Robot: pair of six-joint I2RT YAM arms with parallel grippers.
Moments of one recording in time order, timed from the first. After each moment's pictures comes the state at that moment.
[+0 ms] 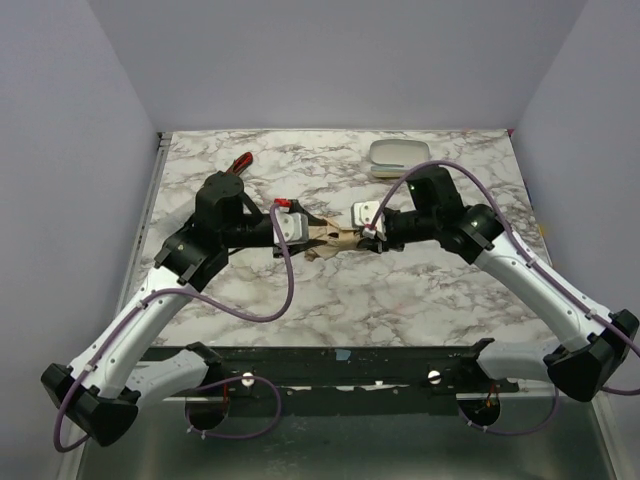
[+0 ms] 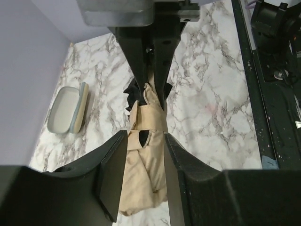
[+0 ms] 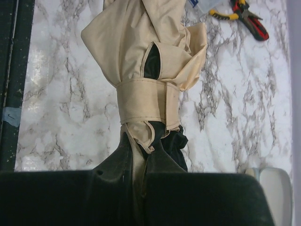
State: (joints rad) left arm -0.58 1.00 1.12 -0.37 0.85 0.58; right arm 0.65 1.26 1.27 -0.70 -0.59 -0.87
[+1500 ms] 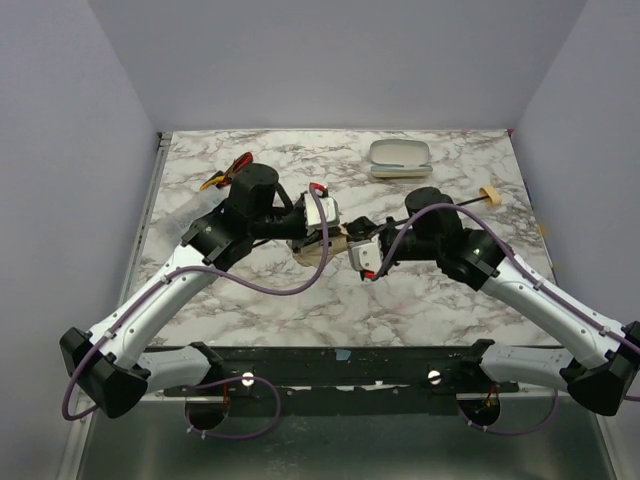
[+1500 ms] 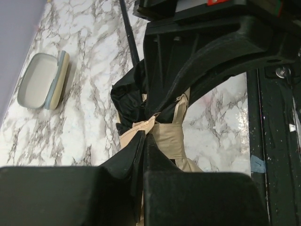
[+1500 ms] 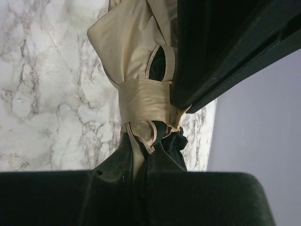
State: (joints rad) left arm -0.66 1.18 1.22 -0.46 0.68 0.53; right arm 0.80 1.13 1.12 -0.51 -0.47 -1.16
